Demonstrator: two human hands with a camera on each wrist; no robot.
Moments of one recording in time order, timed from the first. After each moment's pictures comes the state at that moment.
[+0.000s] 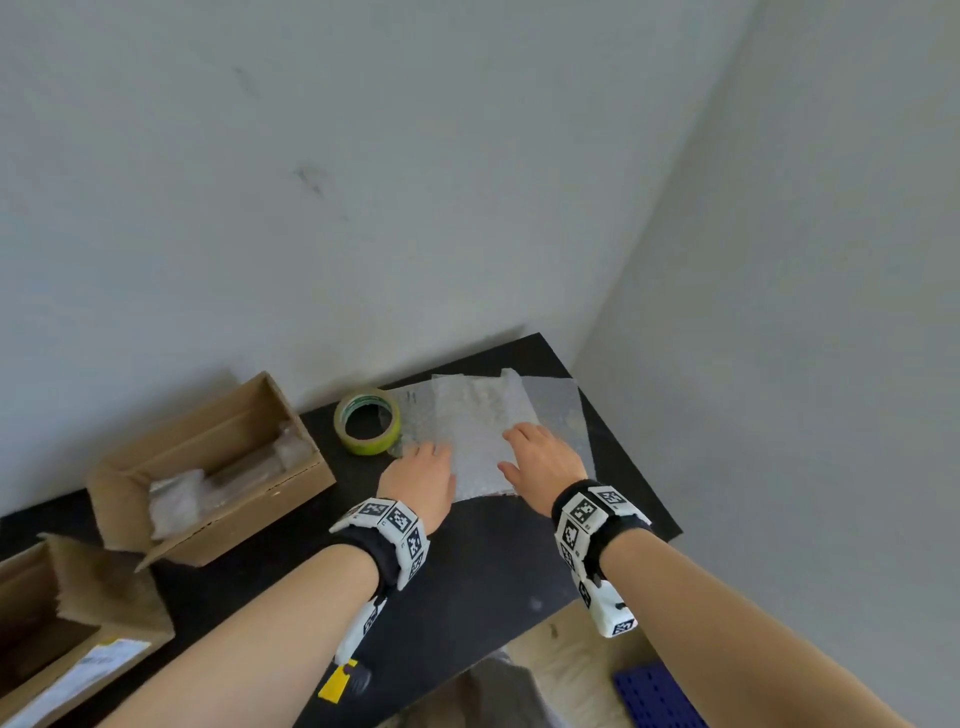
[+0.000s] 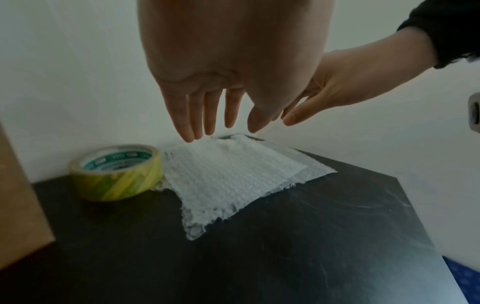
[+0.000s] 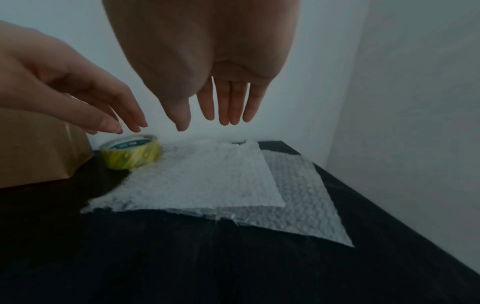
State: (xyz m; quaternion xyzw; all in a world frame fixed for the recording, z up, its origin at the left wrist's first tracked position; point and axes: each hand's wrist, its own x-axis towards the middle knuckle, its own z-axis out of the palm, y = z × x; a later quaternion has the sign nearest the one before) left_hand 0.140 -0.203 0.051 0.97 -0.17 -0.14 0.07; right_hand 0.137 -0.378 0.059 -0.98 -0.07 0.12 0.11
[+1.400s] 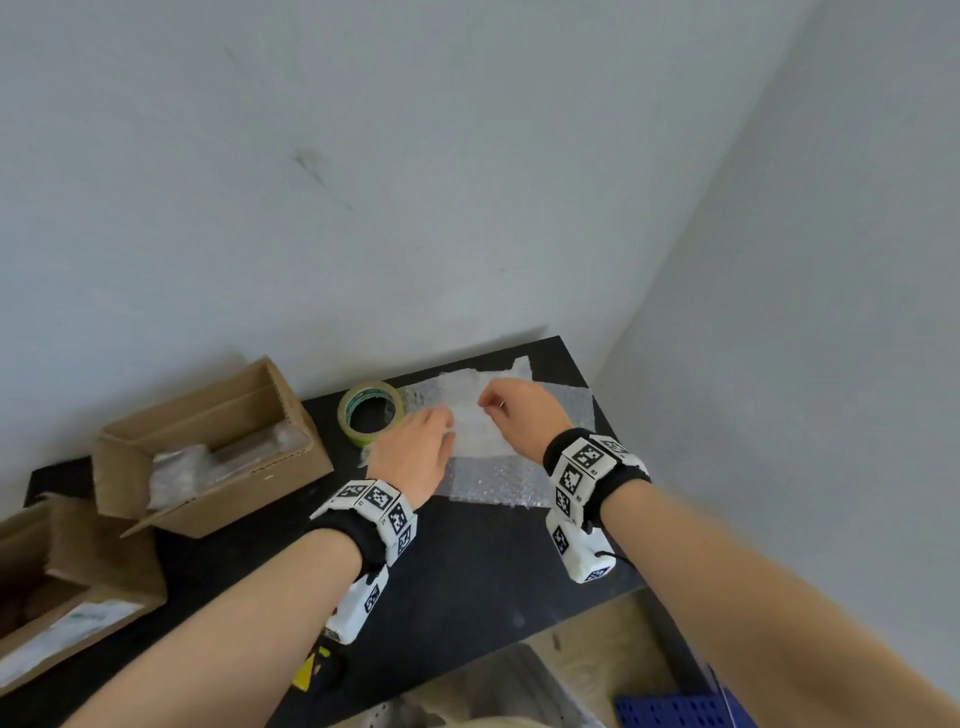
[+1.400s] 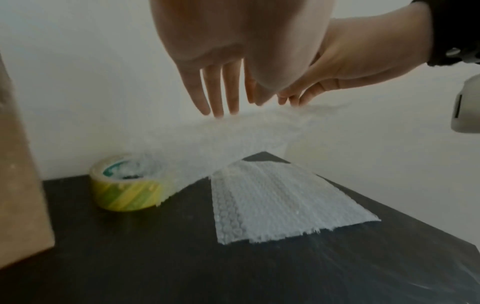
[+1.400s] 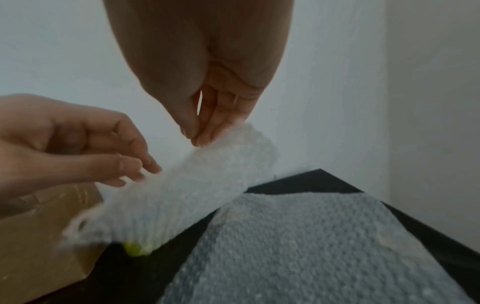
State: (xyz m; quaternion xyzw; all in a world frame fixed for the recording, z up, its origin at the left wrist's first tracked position) left_hand 0.159 -0.217 0.069 0.98 -0.11 -0.05 0.18; right_hand 0.200 -0.383 0.089 -0.95 -0.13 0.10 0.28
